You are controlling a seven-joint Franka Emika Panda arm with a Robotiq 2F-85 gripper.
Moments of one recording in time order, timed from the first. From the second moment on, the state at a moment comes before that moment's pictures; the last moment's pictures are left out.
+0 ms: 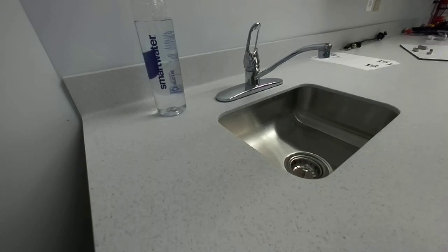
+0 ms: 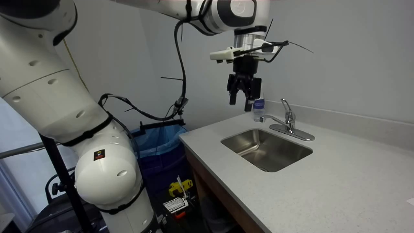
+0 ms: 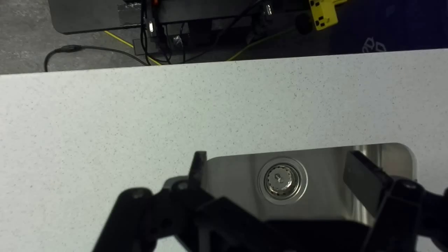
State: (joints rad) arm 0.00 -0.32 -0.02 -2.17 0.07 1.66 0.08
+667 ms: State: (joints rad) arm 0.00 -0.16 -0.02 -2.03 0.06 1.78 0.08
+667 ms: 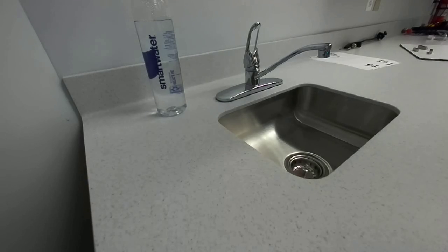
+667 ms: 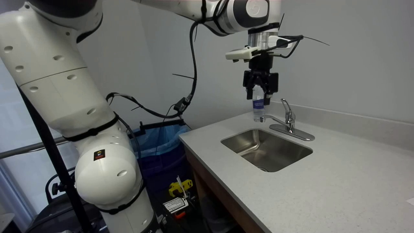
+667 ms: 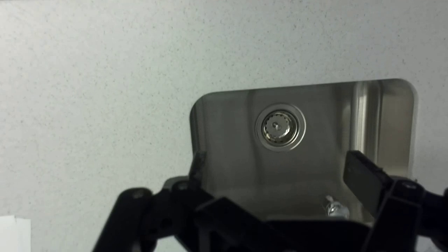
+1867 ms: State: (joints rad) arm -0.01 0.17 -0.04 -1.84 -0.01 2.07 0.08
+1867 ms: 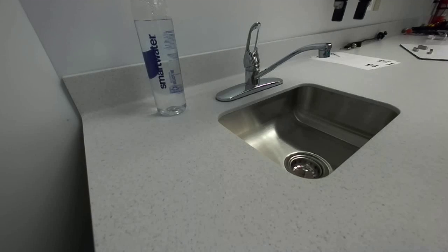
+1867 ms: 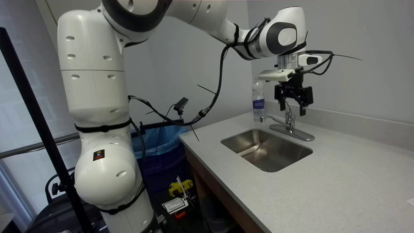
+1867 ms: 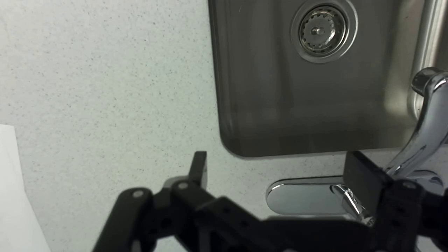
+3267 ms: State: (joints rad) arm 0.03 0.26 0.01 -1.84 -0.01 2.08 0.08
